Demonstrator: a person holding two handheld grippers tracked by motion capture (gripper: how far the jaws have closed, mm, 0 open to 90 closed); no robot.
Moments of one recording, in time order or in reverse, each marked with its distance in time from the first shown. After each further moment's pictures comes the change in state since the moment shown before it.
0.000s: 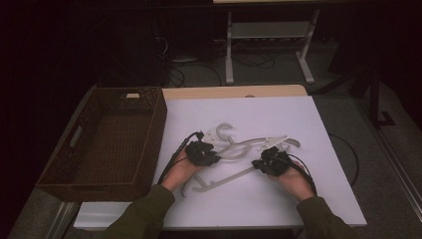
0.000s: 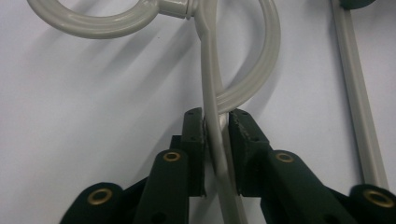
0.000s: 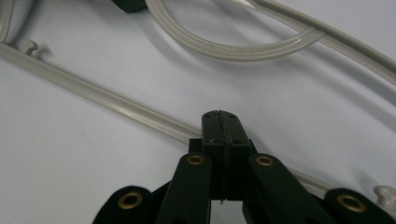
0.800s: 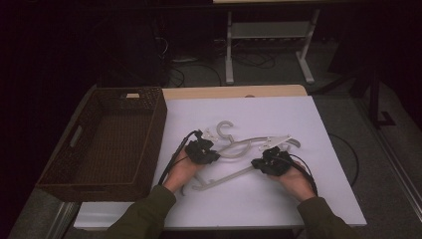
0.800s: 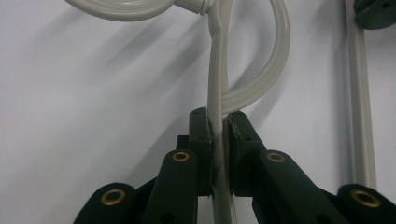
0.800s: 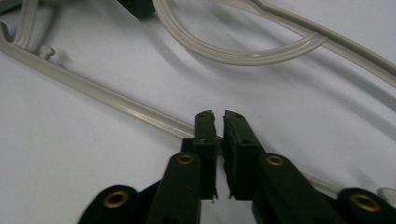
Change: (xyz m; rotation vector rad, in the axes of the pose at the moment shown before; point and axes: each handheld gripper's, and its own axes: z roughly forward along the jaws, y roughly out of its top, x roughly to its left) left arm 0.001 0.004 -0.004 0.010 0.023 -0.082; right arm 0.000 0.000 -0.006 -0.035 0.019 0.009
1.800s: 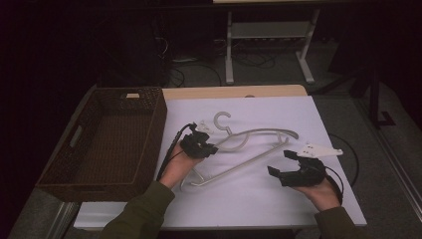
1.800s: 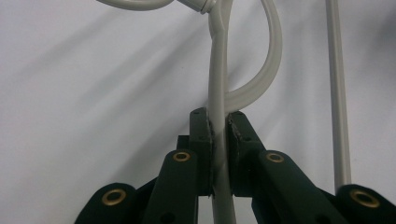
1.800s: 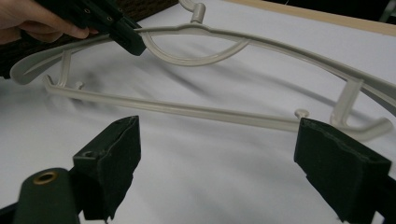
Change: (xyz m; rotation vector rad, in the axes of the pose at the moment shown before) left arm 0.001 0.016 -0.032 -0.050 0.015 -0.047; right arm -0.007 -0.046 -0.073 -0.339 -0.033 0.099
